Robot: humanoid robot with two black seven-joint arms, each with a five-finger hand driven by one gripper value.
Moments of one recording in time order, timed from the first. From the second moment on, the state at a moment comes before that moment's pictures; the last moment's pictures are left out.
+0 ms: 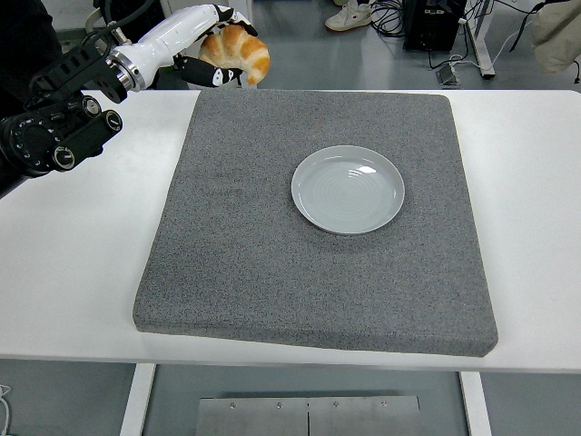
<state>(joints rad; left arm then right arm) -1.30 0.29 -0.05 -0.56 1.02 0.20 -0.53 -0.08 0.00 0.00 0.13 -0.11 0.02 0.41</state>
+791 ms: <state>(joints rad) -1.35 0.00 -0.01 -0.55 1.03 0.20 -0.52 -0.09 0.00 0.00 0.13 -0.11 0.02 0.41</state>
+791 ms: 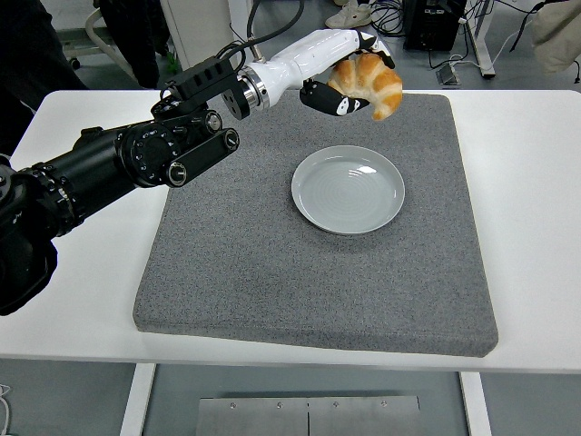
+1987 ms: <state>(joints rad) -1.13 0.00 0.15 -0.50 0.99 0.31 -0.57 -0.10 0.00 0.00 0.13 -0.11 0.02 0.41</state>
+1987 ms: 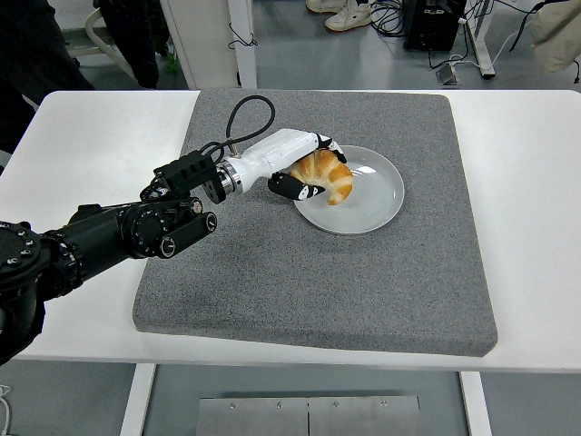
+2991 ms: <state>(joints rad) -1.10 0.00 0.15 -0.46 0.93 0.31 -0.57 -0.10 0.00 0.00 0.13 -0.11 0.02 0.41</state>
